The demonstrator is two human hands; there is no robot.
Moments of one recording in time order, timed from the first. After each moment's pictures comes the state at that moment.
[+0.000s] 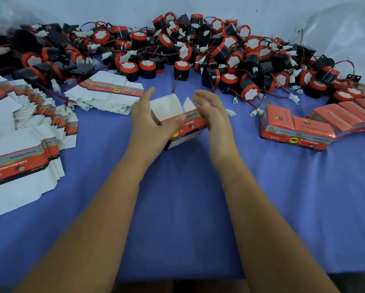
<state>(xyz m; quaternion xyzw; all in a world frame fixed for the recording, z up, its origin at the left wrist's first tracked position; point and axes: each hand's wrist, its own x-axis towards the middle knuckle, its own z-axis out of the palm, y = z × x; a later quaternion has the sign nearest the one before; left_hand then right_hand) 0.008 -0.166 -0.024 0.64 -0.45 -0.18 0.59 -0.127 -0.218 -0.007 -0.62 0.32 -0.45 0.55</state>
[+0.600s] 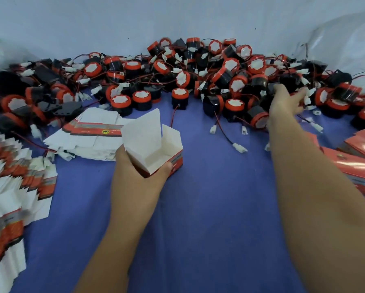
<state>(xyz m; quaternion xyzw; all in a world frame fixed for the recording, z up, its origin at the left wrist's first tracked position) 0.024 -0.183 -0.041 0.69 -0.36 -0.18 0.60 -0.172 -0.467 0.017 -0.35 0.63 -0.58 0.38</state>
